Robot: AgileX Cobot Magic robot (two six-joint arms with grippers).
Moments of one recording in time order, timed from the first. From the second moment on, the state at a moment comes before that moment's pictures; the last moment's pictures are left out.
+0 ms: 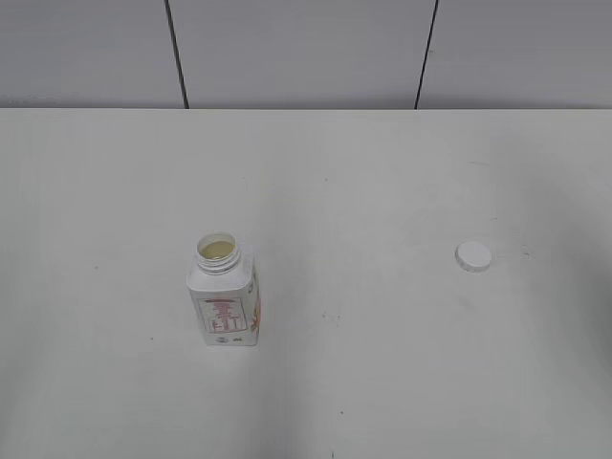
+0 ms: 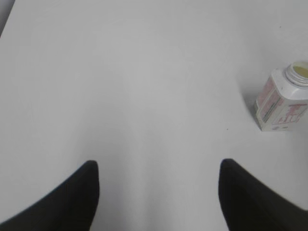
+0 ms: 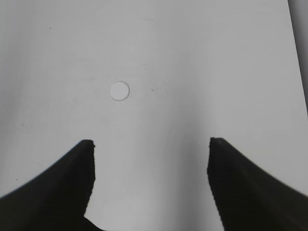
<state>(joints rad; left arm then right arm) 0.10 0.11 -0.52 -0.07 1.06 0.11 0.24 0.89 -1.19 -0.07 1.22 0.08</state>
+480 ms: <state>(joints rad) 0.03 -0.01 -0.52 -0.08 1.06 0.12 0.24 0.70 -0.93 -0.07 1.21 0.04</state>
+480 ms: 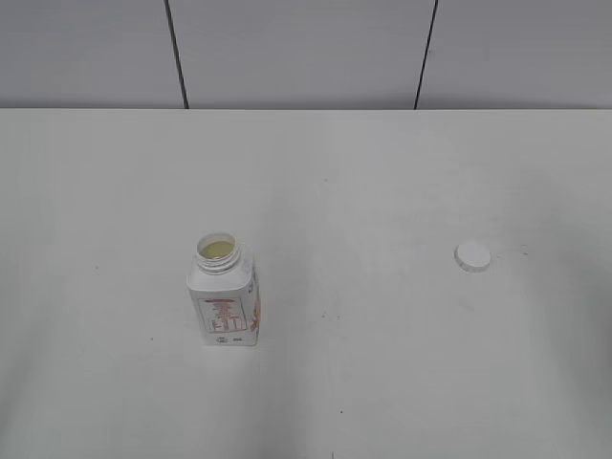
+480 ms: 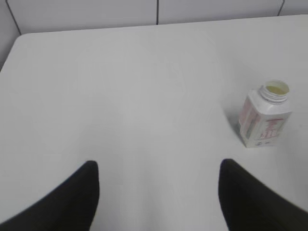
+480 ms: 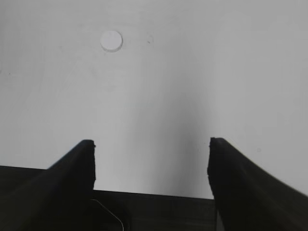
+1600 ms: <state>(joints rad) -0.07 -0.01 -0.52 -0.07 1.06 0.08 0.24 0.00 -0.52 -0.03 1.10 0.00</state>
